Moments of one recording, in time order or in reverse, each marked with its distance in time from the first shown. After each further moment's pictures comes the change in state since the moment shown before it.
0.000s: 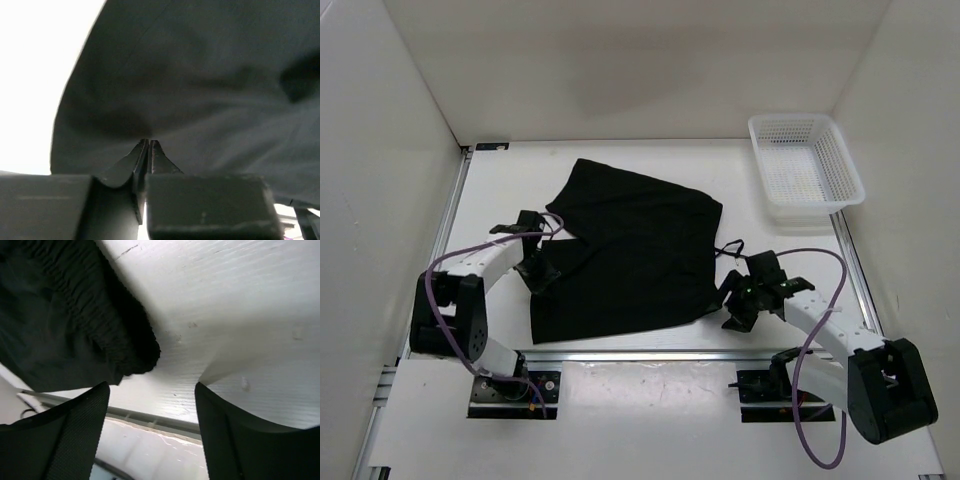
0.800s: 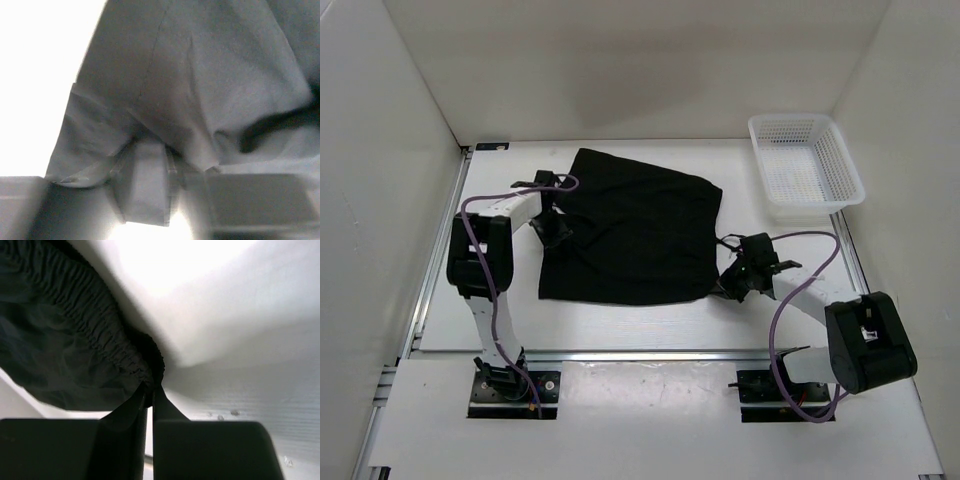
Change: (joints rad) left arm -0.010 0.494 0.490 0.037 -0.017 0.068; right arm -0.035 0.263 0.069 0.281 0.066 0.119
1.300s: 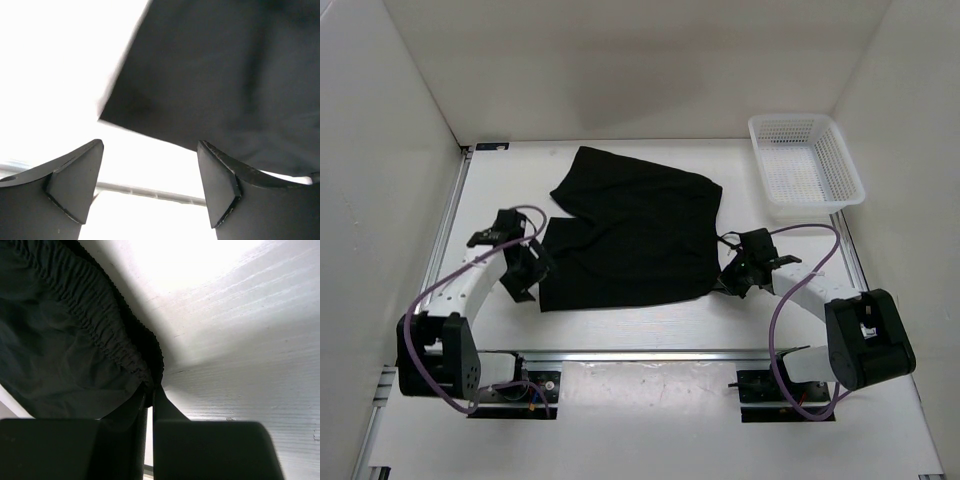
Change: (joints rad) left arm 0.084 -0.665 -0.472 -0.059 0.026 -0.055; right arm -0.004 0.023 0.059 -0.043 0.058 -0.062
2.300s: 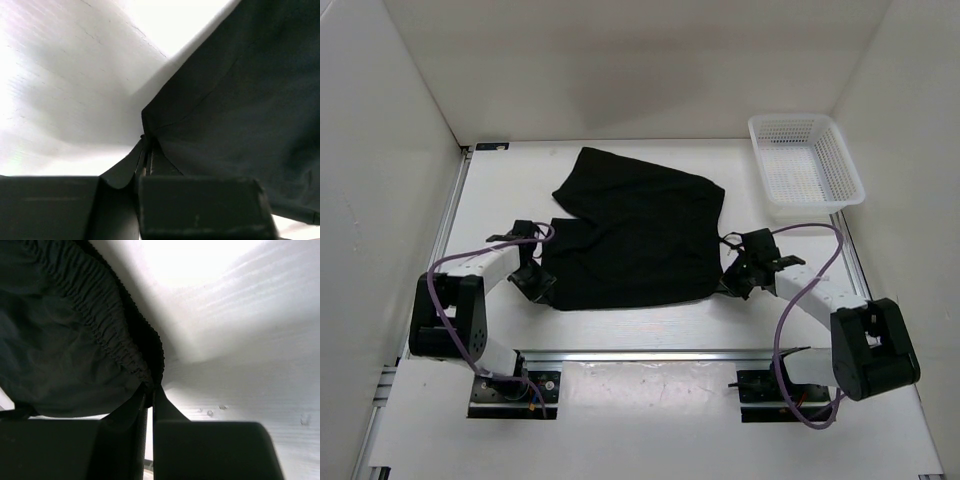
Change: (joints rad) left arm -0.034 0.191 -0.113 0.103 -0.037 -0.124; right arm 0.000 -0.035 0.008 -0.058 0.005 -0.031
